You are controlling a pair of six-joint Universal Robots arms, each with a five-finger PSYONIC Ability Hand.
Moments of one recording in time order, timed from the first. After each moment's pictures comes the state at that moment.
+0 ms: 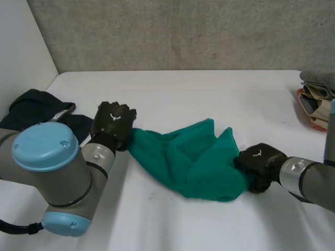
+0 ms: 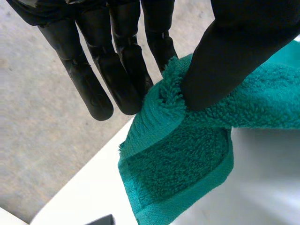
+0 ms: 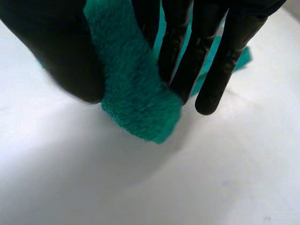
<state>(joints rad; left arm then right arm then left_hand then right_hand) 4.15 -1.96 -1.68 3.58 -1.70 3.58 1.79 -1.20 1.65 0.31 1.22 2.42 1.12 1.20 1.19 1.20 0.98 0.77 0.90 0.90 0.92 0.76</state>
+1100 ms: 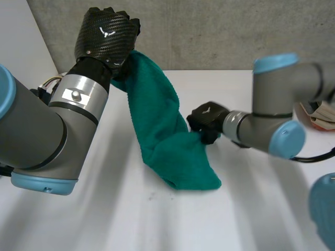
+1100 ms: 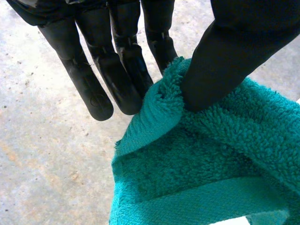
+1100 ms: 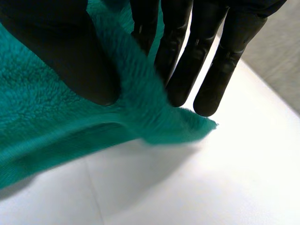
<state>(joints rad) 4.11 -1.76 -1.46 3.56 -1.61 3.58 2.04 -0.65 0.68 0.50 1.22 2.57 1.12 1.20 1.20 1.20 0.98 0.99 1.18 1.18 1.18 0.97</state>
